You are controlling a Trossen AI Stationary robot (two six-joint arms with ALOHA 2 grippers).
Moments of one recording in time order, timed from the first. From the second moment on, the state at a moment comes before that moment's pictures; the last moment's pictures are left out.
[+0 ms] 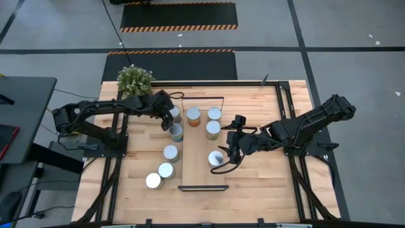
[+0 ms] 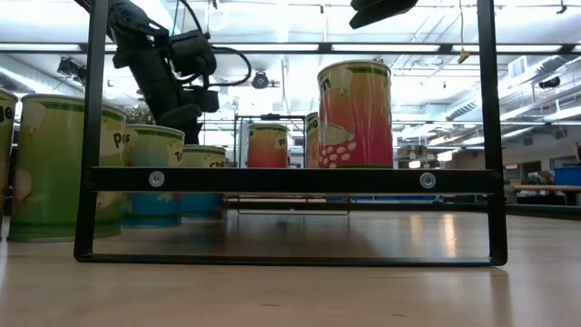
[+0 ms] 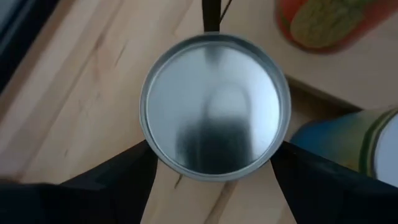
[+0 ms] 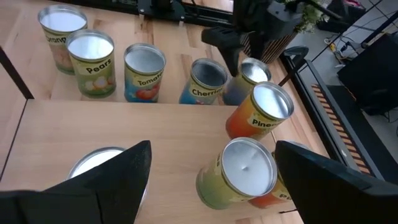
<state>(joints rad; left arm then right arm) 0.44 1.34 0.76 -0.44 -0.09 0.02 0.37 1.39 1.19 -0.53 0.60 0.13</state>
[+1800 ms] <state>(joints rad) 0.44 1.34 0.76 -0.34 -0.24 0.21 0.36 1.39 1.19 -0.53 0.58 0.21</state>
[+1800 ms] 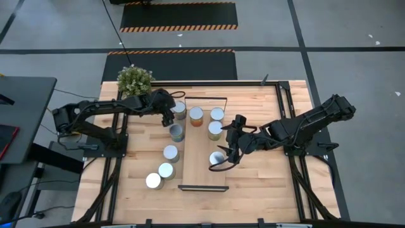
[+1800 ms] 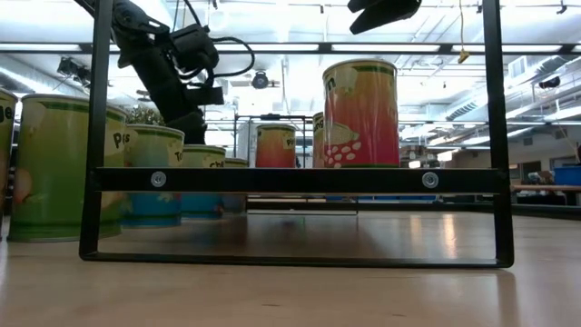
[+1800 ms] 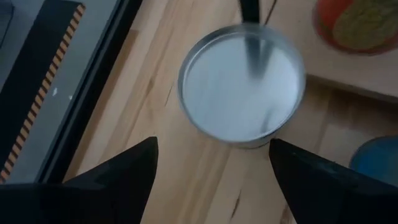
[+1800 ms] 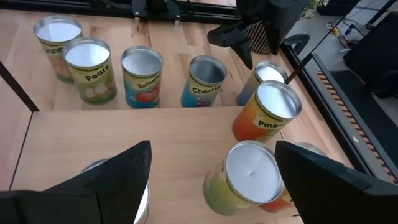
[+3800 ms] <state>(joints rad) 0.20 1.33 0.76 -0.74 -0.05 0.08 0.40 1.39 1.19 -0.67 0.59 0.26</state>
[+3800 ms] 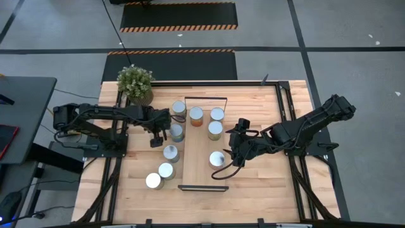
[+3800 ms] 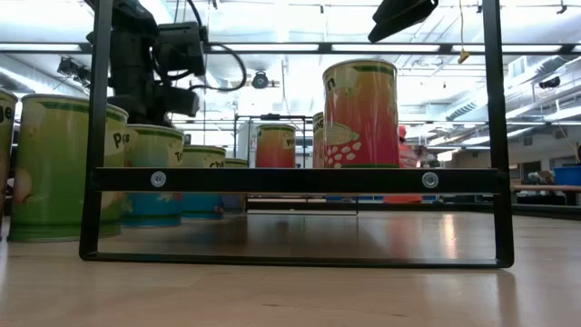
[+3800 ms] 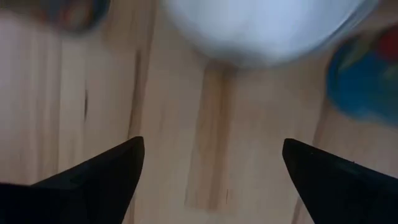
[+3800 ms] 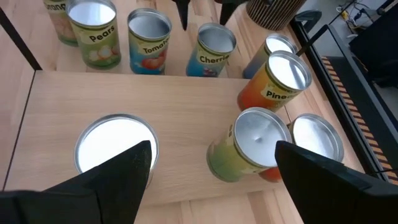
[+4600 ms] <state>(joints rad) 0.17 1.33 0.76 -0.46 -0.01 -0.07 0.44 1.39 1.19 -0.66 0.63 0.32</state>
